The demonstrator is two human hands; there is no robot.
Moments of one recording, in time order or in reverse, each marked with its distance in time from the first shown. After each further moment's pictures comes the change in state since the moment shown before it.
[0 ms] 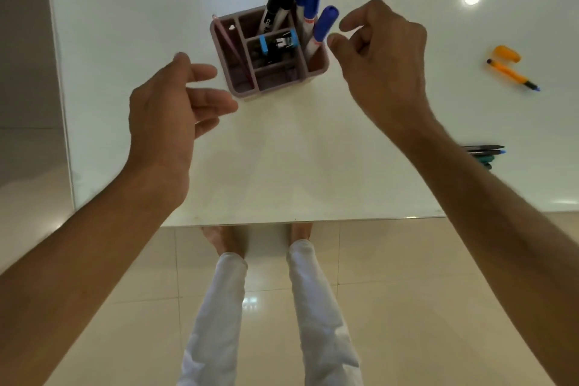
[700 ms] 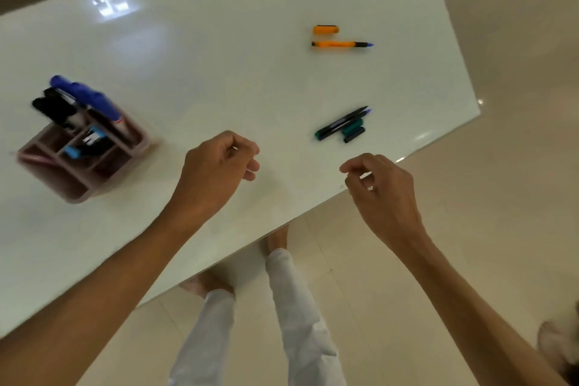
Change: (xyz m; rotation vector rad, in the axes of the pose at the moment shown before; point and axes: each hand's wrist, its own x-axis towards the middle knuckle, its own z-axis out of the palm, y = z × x) left_hand -0.045 -0.016 0.205 0.794 -0.618 0.220; right_hand -0.181 0.164 -0.126 0.135 0.055 0.647
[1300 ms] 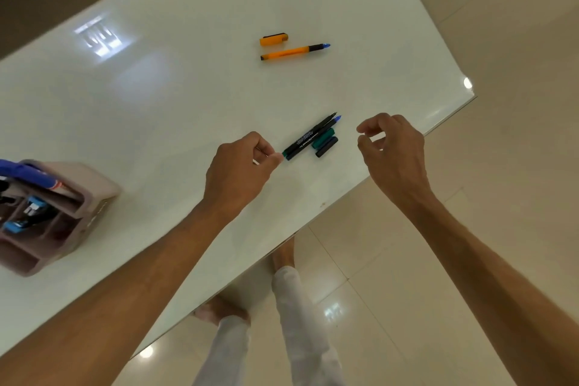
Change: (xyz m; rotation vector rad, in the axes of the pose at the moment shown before) left_hand 0.085 0.025 0.101 0.439 -0.003 0.227; right_hand 0.101 0.075 -0.027 0.064 0.186 0.082
